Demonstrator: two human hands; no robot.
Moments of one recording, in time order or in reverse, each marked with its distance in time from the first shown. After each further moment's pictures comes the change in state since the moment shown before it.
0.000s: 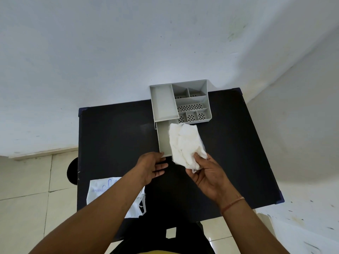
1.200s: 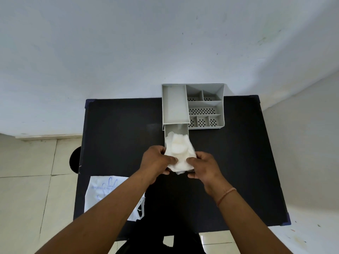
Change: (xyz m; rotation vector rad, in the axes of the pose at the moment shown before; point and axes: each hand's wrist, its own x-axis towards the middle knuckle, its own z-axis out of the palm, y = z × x) left_hand -0.012 0.029 0.012 0.486 0.130 0.299; right_hand 0.068 -0.008 0.028 -0.893 0.169 -0.024
